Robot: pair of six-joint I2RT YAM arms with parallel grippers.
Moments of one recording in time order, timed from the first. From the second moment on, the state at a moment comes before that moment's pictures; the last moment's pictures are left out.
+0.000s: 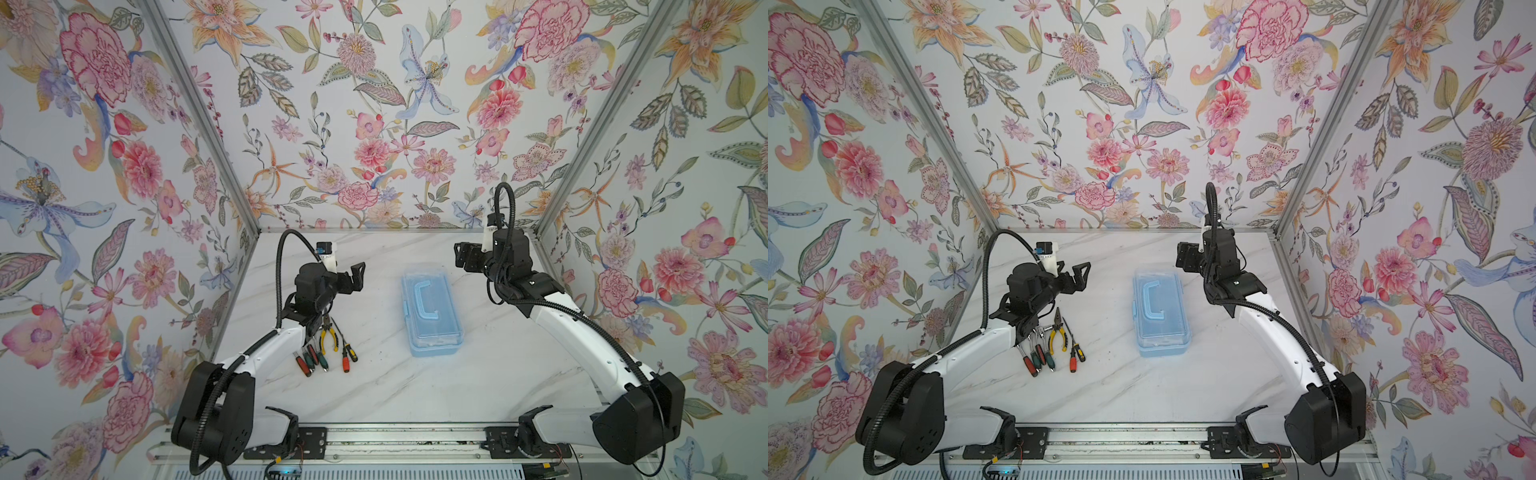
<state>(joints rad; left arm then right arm) -0.36 1.37 0.76 0.32 0.15 -0.33 0.43 1.34 1.23 -0.36 0.06 0.35</state>
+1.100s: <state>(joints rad) -0.62 1.69 0.67 0.57 0.28 -0.60 0.63 1.55 1.16 -0.53 -0.21 0.55</state>
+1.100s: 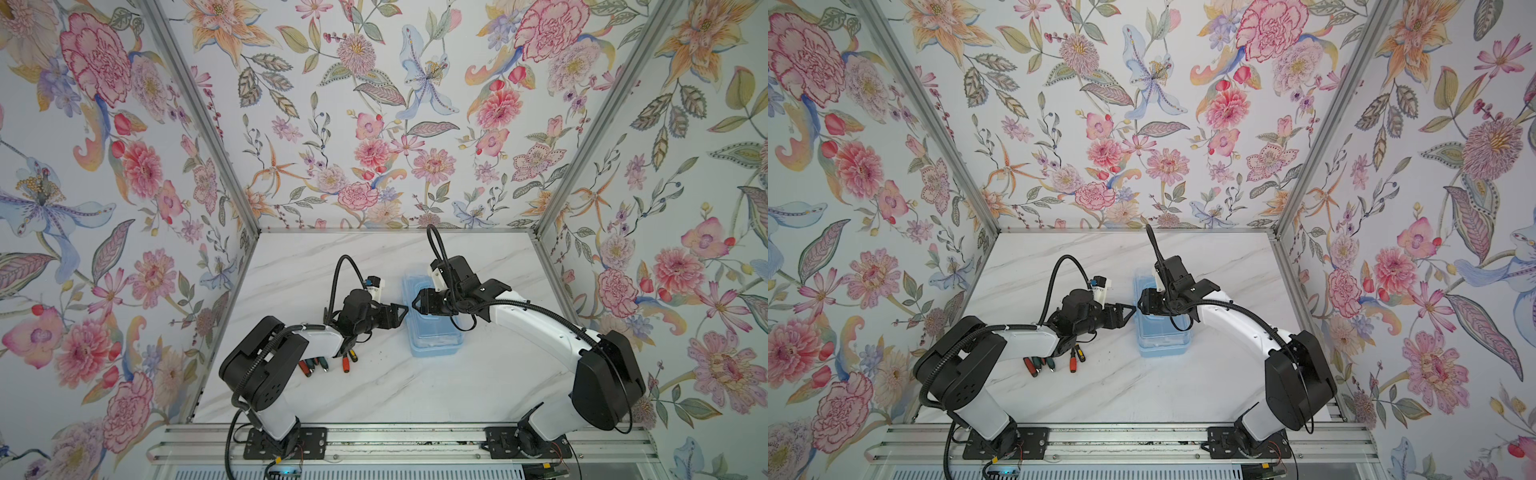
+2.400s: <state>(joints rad) -0.61 1.69 0.68 0.58 0.26 -0.59 0.41 1.63 0.94 0.05 -0.80 0.78</state>
